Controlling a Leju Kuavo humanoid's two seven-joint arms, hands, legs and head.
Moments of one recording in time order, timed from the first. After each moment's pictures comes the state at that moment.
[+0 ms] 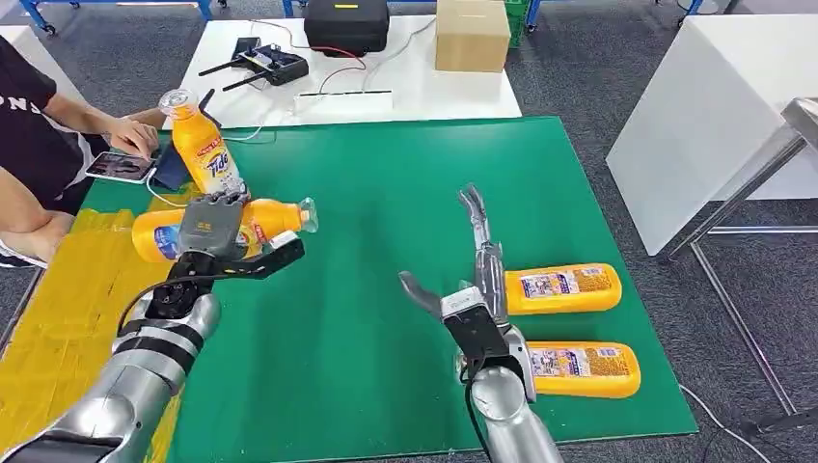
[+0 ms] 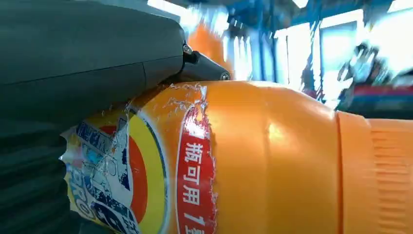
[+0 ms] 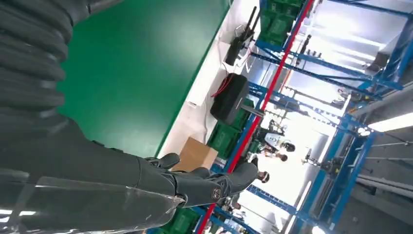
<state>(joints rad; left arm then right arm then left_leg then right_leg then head) -0.63 0.05 -0.18 -0.72 -1.56 0.52 0.04 -0.12 0.26 0.29 -1.47 0.42 -0.23 -0.44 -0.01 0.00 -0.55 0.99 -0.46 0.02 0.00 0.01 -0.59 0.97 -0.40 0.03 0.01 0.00</state>
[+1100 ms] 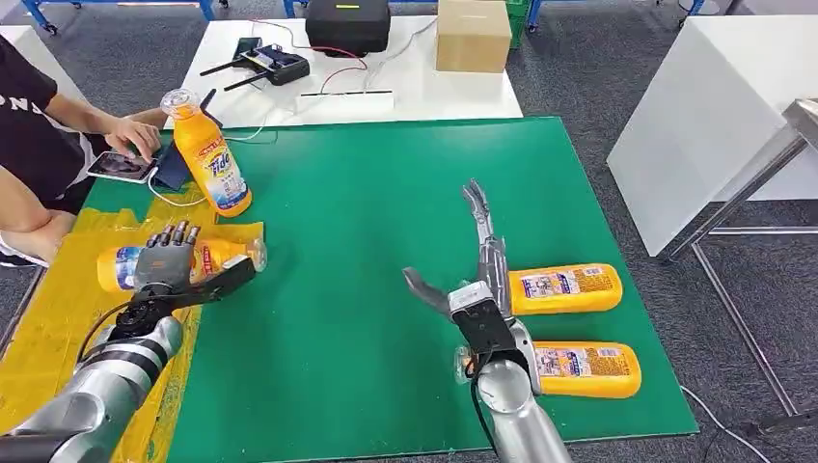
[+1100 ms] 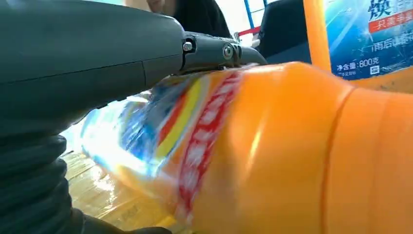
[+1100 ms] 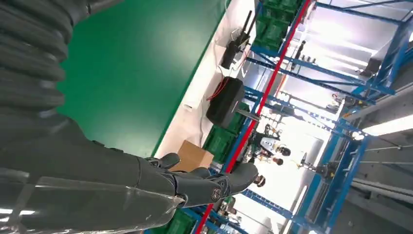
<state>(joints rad) -0.66 0.13 -0.04 -0.46 -1.56 0.47 0.12 -0.14 0.24 0.28 -1.46 0.38 -0.20 -0.44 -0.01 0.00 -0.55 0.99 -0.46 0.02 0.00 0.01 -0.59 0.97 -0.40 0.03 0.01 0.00</state>
